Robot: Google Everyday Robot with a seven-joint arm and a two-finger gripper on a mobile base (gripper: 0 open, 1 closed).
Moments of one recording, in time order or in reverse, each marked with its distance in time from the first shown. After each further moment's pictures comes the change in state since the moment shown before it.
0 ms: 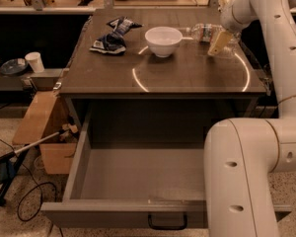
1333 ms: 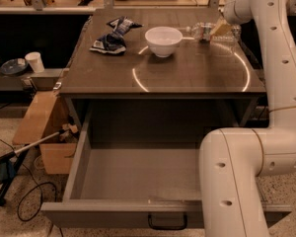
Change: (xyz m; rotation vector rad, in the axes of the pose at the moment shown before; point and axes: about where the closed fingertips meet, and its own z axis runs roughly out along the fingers) arm 0.000 -0.052 -0.008 0.247 -0.009 -0.073
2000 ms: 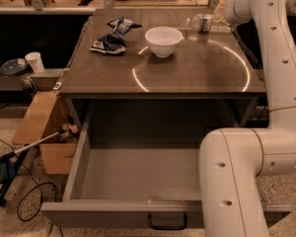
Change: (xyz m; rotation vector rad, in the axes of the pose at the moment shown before) arm 0.000 0.000 0.000 0.000 0.000 0.000
